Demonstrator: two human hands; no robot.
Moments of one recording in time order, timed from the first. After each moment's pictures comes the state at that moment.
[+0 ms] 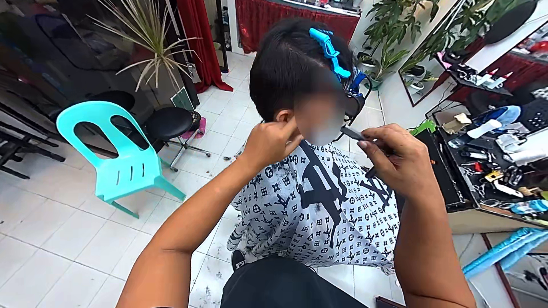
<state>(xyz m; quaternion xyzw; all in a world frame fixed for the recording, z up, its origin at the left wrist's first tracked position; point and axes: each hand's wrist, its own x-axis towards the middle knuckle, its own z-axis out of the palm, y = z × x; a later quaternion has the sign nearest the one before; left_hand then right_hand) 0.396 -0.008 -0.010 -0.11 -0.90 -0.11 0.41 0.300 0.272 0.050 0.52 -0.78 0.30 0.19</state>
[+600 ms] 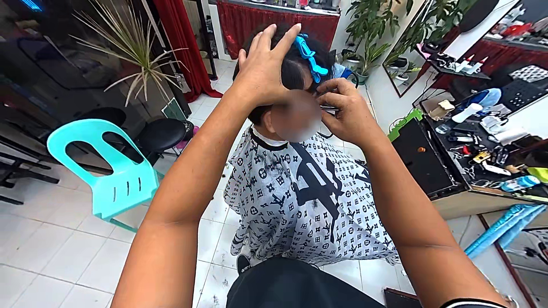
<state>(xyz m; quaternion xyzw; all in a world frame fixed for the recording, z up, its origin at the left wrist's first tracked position) 0.347 -0.032 0.131 0.04 -0.97 -0.14 0.21 0.241 0.192 0.064 0.58 -0.74 0.28 0.19</state>
